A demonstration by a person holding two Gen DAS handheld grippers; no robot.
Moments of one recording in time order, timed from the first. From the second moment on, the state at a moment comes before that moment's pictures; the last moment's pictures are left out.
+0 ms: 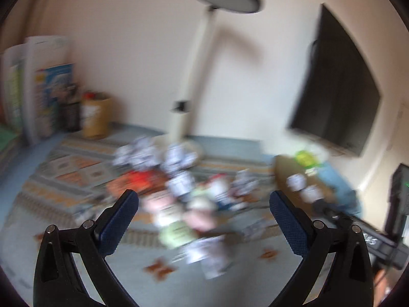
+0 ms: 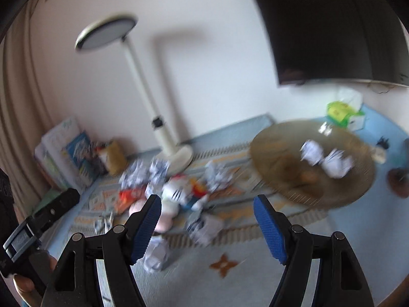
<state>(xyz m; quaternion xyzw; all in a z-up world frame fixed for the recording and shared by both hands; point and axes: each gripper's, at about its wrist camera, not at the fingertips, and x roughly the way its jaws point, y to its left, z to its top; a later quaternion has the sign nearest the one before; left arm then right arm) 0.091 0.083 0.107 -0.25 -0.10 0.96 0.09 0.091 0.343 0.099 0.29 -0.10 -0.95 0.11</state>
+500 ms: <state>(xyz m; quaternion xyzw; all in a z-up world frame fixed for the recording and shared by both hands) 0.083 0.068 0.026 -0.33 -0.05 0.94 0.04 0.068 0.285 0.029 0.35 -0.03 -0.93 0.09</state>
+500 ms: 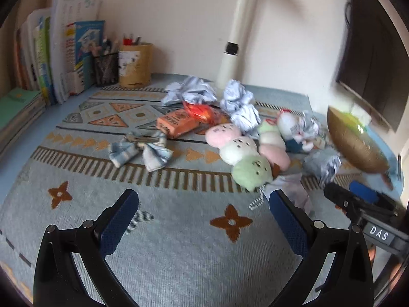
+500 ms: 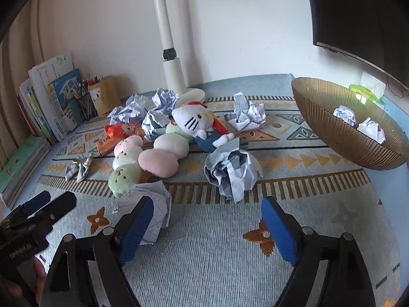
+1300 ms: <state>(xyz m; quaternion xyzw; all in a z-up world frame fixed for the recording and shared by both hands) 0.077 0.111 0.031 -0.38 -0.08 0.91 0.13 0.024 0.326 0.035 0.41 -0.08 -0.91 0.09</state>
